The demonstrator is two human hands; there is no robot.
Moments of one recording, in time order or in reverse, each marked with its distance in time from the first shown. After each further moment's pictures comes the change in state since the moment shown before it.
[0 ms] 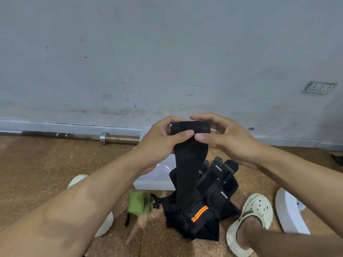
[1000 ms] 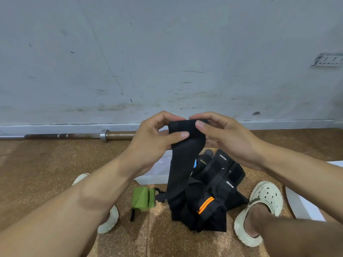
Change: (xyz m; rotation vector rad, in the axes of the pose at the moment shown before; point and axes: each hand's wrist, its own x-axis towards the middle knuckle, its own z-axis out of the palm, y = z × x) left_hand 0.002 -0.021 0.007 0.012 0.028 0.070; right_hand -0.008 0.035 -0.009 0.115 0.033 0.085
